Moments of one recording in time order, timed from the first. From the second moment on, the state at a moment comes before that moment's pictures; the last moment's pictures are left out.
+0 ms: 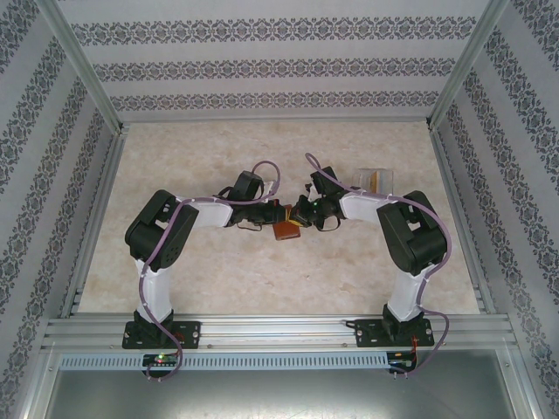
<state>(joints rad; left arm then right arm) -0.50 1.98 1.06 0.11 0.57 -0.62 0.44 1.86 1.02 -0.21 -0.55 0.84</state>
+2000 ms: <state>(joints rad) -0.41 1.81 0.86 0.11 0.45 -0.76 0.55 1.91 1.17 -0.32 -0.37 0.68</state>
